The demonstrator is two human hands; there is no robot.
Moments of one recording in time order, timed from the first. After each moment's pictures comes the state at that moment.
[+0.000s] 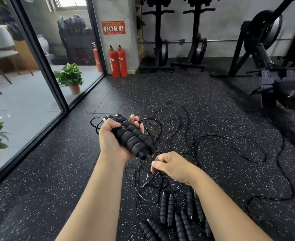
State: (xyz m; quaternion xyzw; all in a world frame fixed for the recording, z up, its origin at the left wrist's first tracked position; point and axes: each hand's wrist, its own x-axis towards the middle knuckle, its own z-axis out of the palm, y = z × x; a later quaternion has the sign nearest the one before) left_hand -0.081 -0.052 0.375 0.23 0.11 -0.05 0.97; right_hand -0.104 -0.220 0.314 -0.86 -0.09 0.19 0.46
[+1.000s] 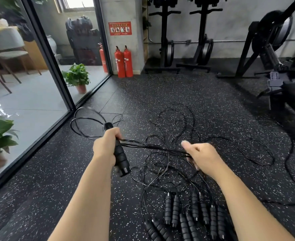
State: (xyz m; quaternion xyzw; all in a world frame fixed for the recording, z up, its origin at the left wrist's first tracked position) left_hand -0.069 -0.001 0.352 0.61 0.32 0.04 0.72; right_hand -0.097 -0.264 0.319 -0.89 0.00 0.01 0.45
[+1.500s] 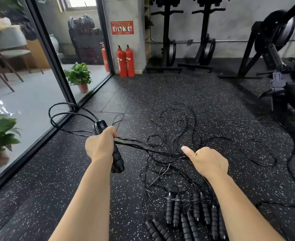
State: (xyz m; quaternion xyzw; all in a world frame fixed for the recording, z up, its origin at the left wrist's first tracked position) left_hand -0.078 0.007 0.359 0.64 0.37 0.17 0.65; right_hand -0.088 -0.258 0.296 -0.98 0.12 -0.04 0.17
